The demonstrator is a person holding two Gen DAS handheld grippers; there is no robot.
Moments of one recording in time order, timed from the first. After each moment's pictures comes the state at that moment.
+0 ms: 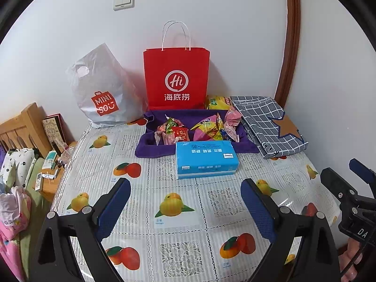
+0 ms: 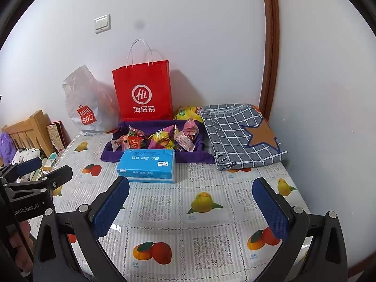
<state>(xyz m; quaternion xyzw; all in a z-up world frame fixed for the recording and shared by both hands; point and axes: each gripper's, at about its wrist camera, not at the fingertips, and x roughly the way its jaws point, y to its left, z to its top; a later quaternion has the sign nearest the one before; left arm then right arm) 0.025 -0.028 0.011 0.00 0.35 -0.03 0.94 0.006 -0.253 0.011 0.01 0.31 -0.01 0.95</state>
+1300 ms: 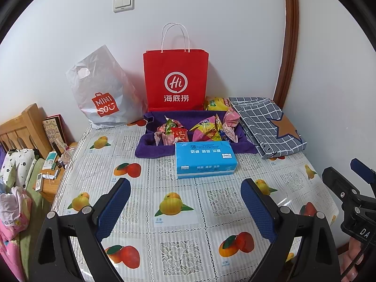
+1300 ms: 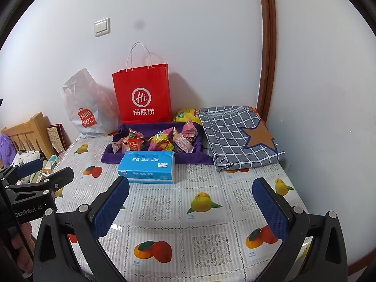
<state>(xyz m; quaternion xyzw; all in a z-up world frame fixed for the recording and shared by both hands) 0.023 -0.029 0.014 0.00 0.35 -0.03 0.94 0.000 -0.256 0.017 0.01 0.31 -0.01 0.95</state>
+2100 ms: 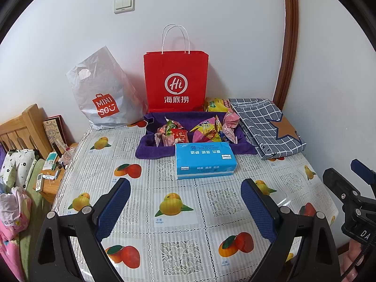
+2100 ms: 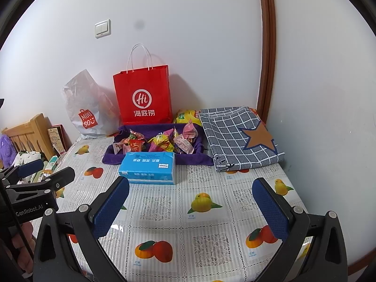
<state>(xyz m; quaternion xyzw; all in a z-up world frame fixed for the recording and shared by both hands) 0.021 -0.028 0.015 0.00 0.34 -0.03 0.94 -0.003 -0.256 0.019 0.01 0.30 -0.01 0.95</state>
